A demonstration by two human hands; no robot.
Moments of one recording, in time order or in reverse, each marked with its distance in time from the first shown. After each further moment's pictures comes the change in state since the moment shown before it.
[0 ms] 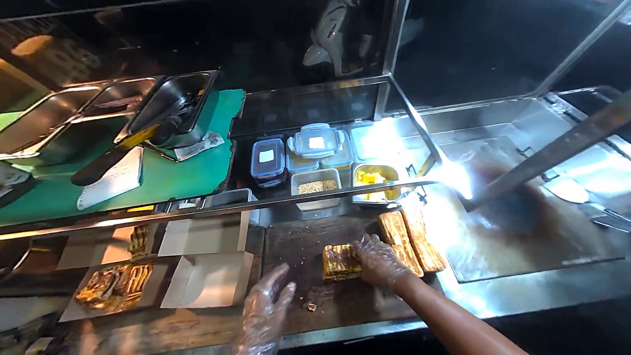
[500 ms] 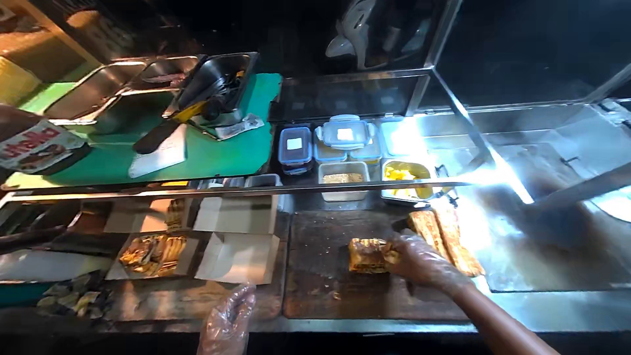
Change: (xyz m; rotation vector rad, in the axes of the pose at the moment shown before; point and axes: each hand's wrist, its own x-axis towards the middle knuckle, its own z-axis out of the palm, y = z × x) left_hand -0.059 -0.074 -0.085 -0.155 0.246 -0.116; right_hand -0.028 -0.009 -0.035 0.185 0.053 0.058
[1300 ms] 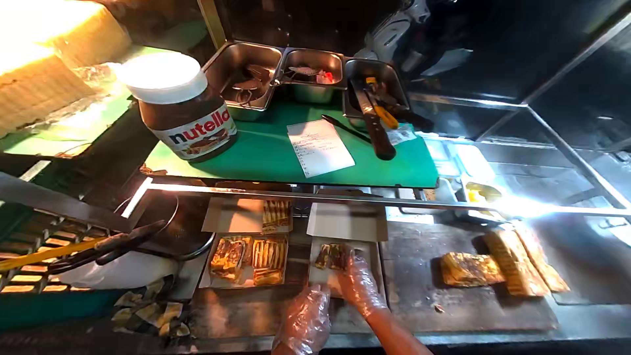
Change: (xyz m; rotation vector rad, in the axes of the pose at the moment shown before) left_hand 0.115 -0.118 -0.110 0.681 -0.548 0.226; right_hand 0.121 -0.392 0.199 0.240 0.189 0.174
